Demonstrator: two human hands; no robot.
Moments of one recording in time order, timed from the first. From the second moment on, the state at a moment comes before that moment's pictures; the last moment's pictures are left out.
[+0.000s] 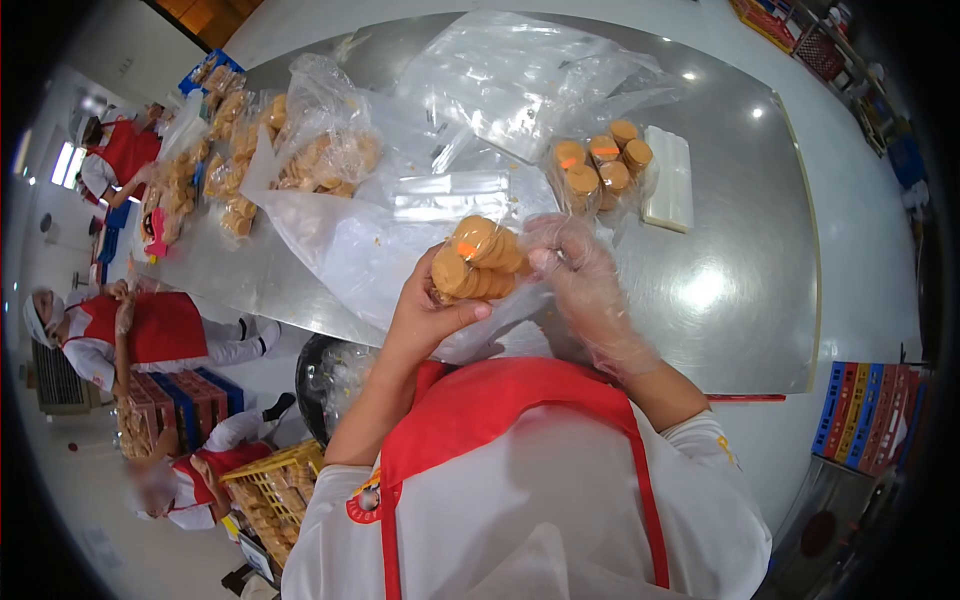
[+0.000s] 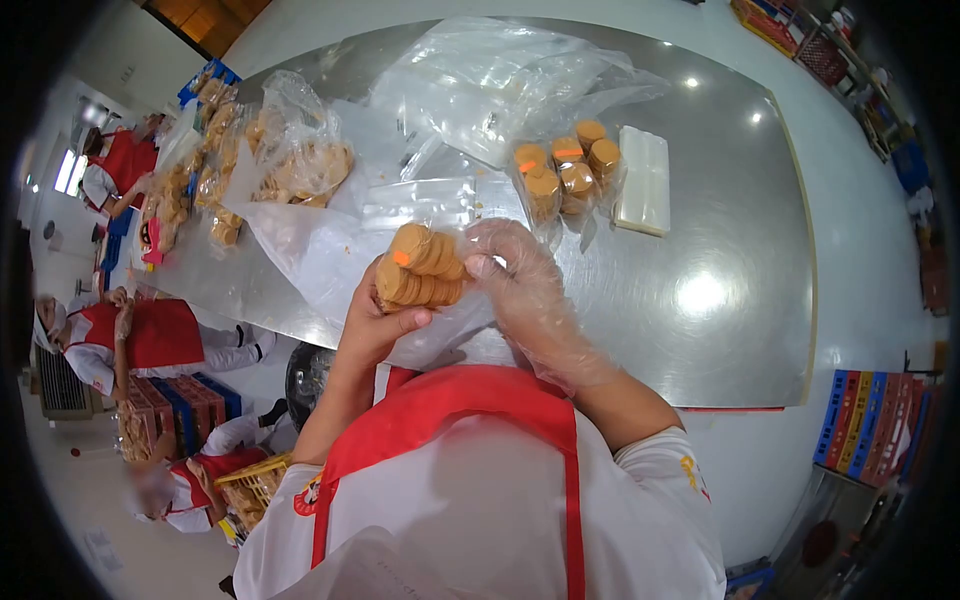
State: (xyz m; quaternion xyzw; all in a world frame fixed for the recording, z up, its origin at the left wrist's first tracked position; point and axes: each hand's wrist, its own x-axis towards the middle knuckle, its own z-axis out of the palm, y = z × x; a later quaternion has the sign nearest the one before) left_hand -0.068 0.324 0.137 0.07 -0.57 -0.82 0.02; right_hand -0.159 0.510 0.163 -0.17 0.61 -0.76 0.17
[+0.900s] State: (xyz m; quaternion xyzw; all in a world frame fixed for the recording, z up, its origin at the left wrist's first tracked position) left_hand -0.064 0.318 0.136 0.09 -0.38 -0.92 -0.02; right_hand -0.165 0.516 0.167 -0.41 0.68 -0.61 0.04
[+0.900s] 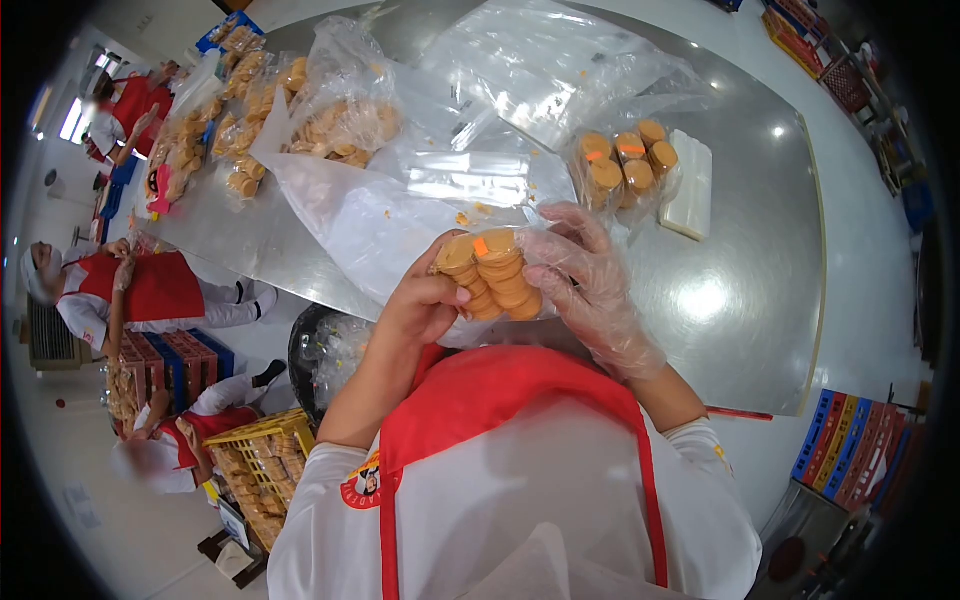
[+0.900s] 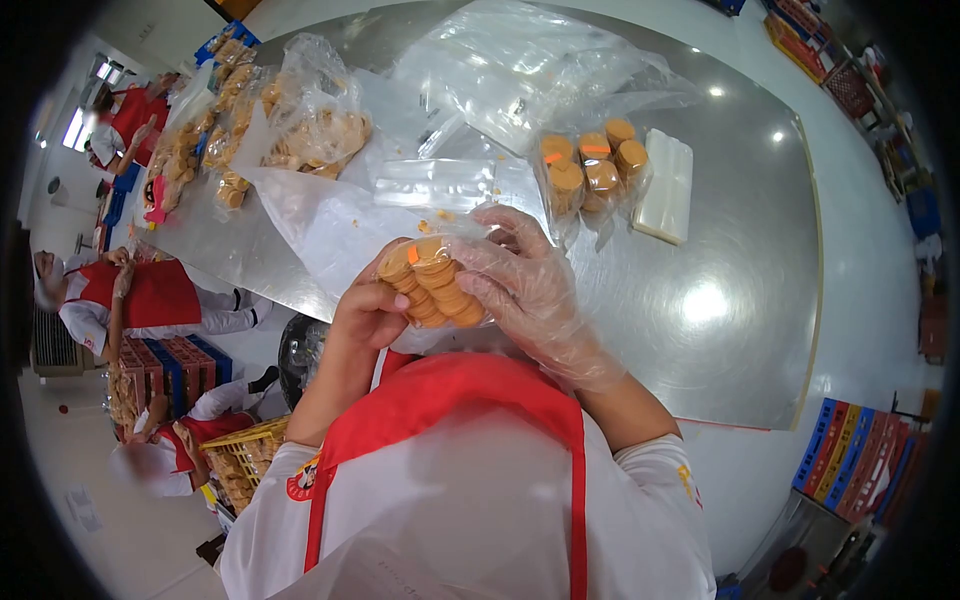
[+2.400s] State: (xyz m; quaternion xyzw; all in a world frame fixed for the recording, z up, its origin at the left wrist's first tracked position) left_hand -0.068 0.337 0.110 0.16 -0.50 -0.84 0.13; right_hand -0.163 0.497 0.114 -0.22 0.65 -0.68 0.26
